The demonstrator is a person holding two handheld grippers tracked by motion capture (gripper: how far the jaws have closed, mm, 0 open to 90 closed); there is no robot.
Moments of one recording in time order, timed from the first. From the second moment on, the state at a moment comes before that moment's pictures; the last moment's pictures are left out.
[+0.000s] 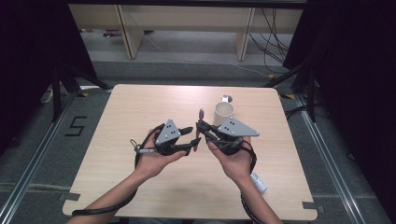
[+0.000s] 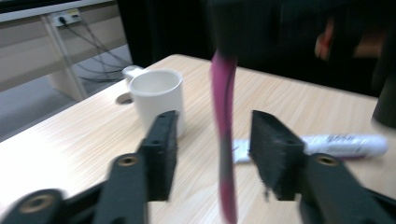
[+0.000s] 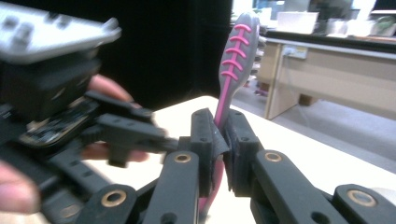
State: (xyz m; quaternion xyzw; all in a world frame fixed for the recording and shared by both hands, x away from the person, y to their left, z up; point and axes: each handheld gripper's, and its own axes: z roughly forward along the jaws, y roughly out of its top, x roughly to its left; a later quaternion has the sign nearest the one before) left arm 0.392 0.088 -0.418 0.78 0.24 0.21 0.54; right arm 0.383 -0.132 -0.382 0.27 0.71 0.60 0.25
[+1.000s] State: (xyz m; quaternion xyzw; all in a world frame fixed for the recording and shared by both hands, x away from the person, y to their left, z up) left arm 0.371 0.251 -0.494 0.68 0.42 0.30 0.52; right arm 0.473 -0.187 -0.344 0.35 0.66 0.56 0.36
